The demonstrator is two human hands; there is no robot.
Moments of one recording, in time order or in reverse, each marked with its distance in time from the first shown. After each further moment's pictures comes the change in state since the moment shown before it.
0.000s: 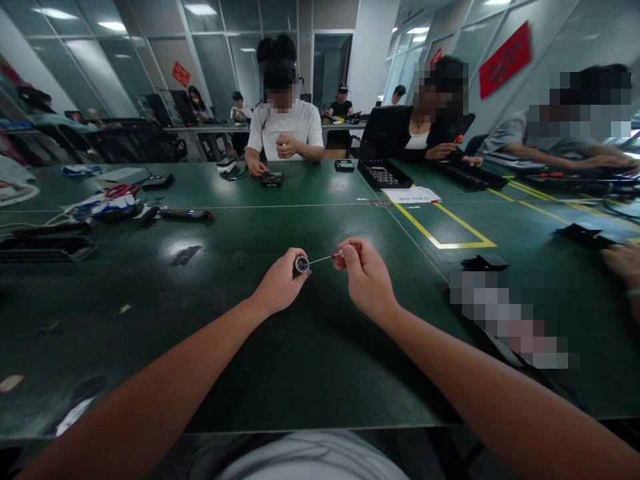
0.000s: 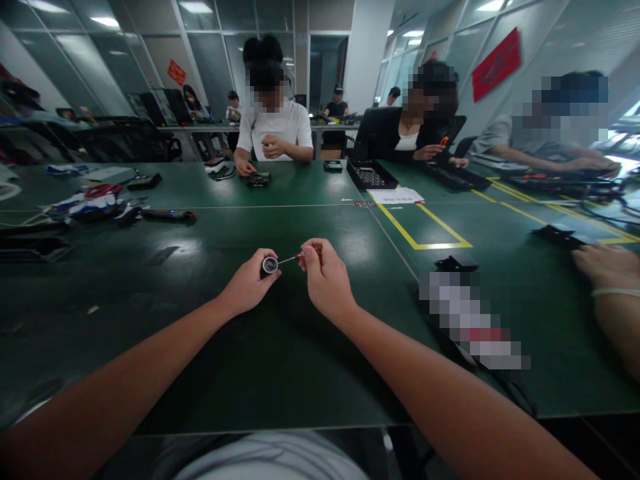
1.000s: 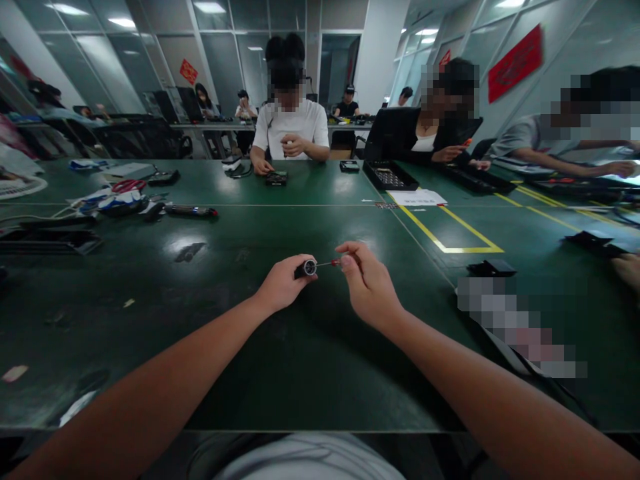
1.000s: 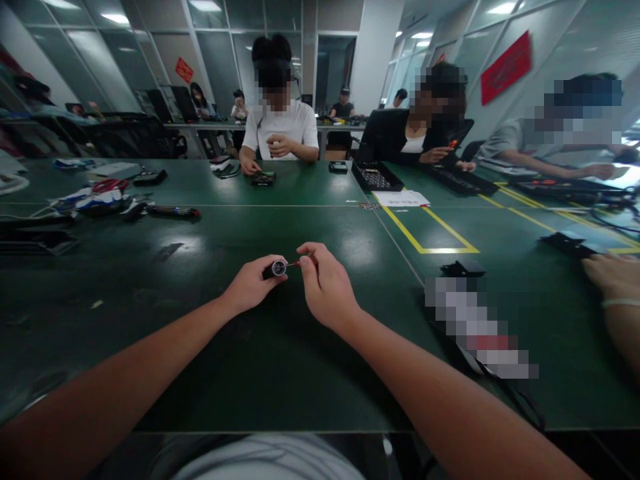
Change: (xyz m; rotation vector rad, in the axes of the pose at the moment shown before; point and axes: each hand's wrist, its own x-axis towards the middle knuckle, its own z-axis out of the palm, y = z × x) left_hand 0.003 -0.016 0.004 -0.108 -0.046 0.098; right_hand -0.007 -0.014 -0.007 -0.226 -0.119 -0.159
